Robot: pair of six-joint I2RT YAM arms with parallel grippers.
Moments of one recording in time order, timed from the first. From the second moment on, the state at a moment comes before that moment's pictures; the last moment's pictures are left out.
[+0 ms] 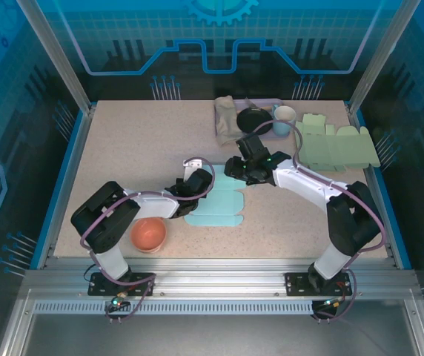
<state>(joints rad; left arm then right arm) -0.70 1.74 0.79 0.15 -0.60 -0.47 0.58 1.65 1.16 -0.45 -0.04 0.75</state>
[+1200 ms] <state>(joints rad) -0.71 1.75 0.80 0.17 -0.60 -0.49 0.50 1.54 0.82 0.11 -0.26 0.94</state>
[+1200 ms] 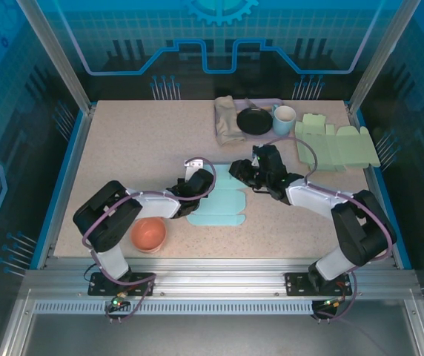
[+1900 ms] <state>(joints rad) -0.71 1.77 0.82 0.15 -0.60 -0.51 0.48 1.43 0.80 -0.11 -0.12 0.73</state>
